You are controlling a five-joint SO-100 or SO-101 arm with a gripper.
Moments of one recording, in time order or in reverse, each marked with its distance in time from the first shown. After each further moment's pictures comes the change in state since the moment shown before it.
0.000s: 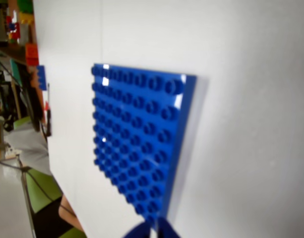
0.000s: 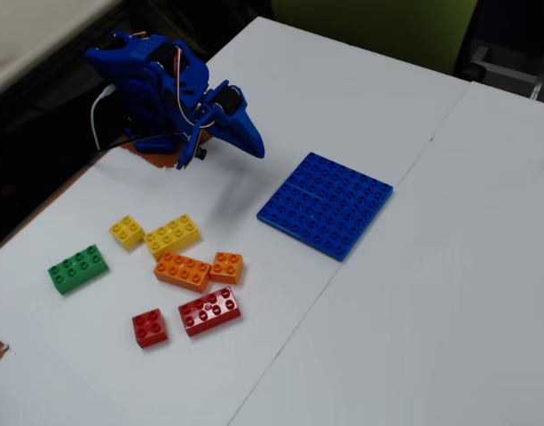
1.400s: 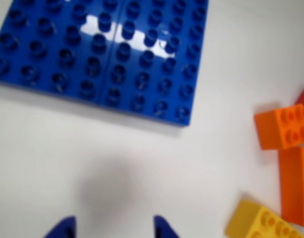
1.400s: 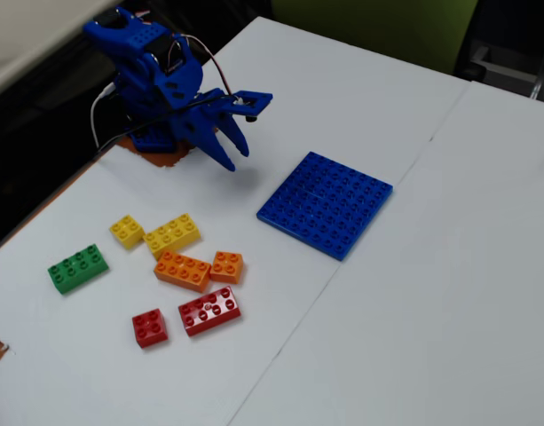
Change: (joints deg) arm 11.7 -29.9 -23.8 14.9 -110.9
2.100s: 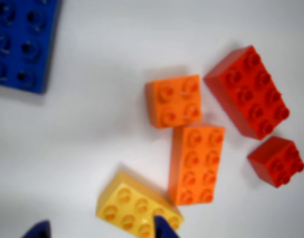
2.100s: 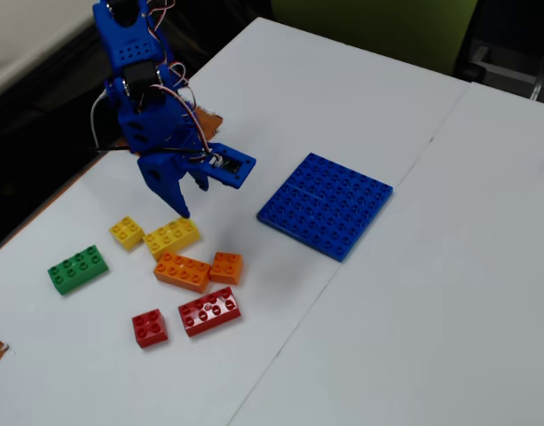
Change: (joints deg) arm 25.3 -58.9 -54.0 9.5 -26.8
